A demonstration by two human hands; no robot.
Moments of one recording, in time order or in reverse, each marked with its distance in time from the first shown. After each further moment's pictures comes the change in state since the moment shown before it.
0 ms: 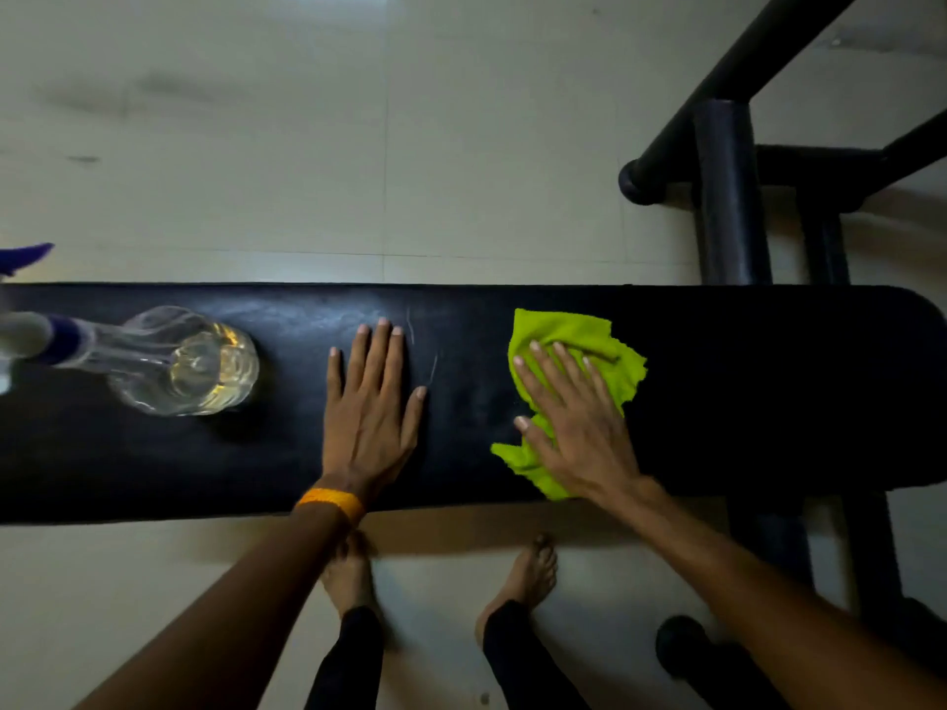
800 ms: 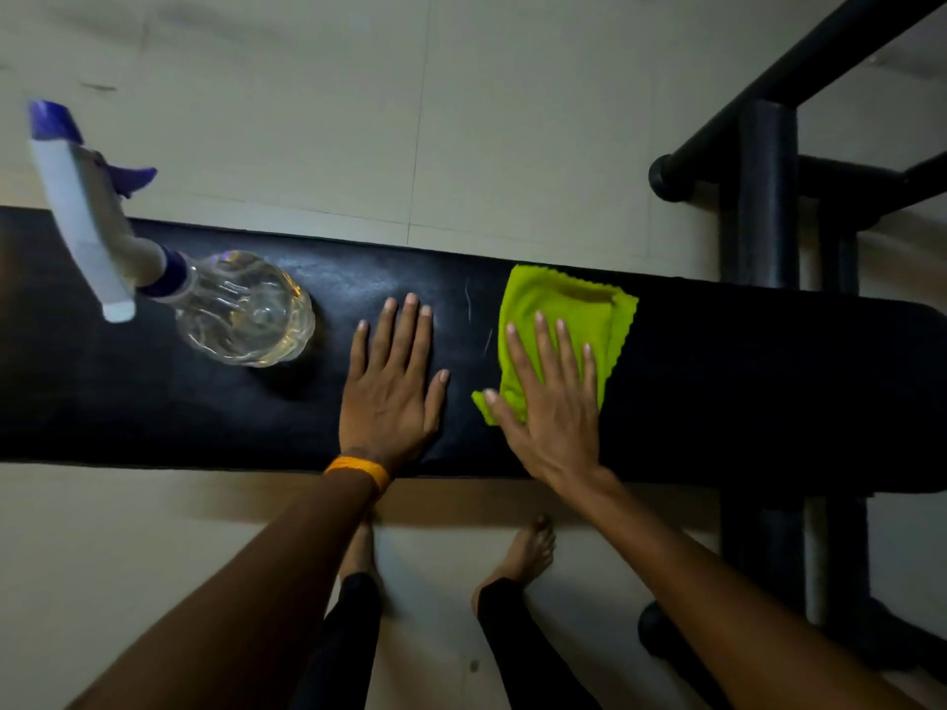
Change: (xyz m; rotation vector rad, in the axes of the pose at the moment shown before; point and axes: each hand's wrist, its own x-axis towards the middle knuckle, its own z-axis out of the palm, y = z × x) left_hand -0.019 -0.031 0.000 0.062 -0.014 0.012; right_hand 0.023 -0.091 0.005 -0.042 -0.049 0.160
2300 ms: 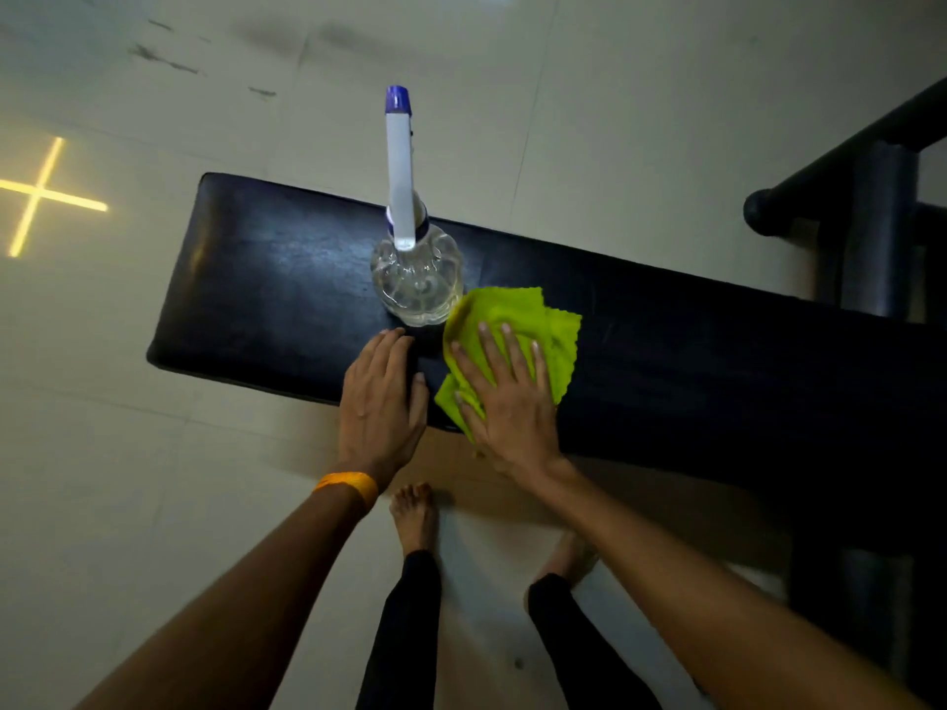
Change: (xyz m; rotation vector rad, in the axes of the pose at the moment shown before) left_hand -0.095 -0.106 -0.049 -0.302 0.184 -0.278; right_hand -0.005 -0.156 0.036 0.052 0.126 -0.312
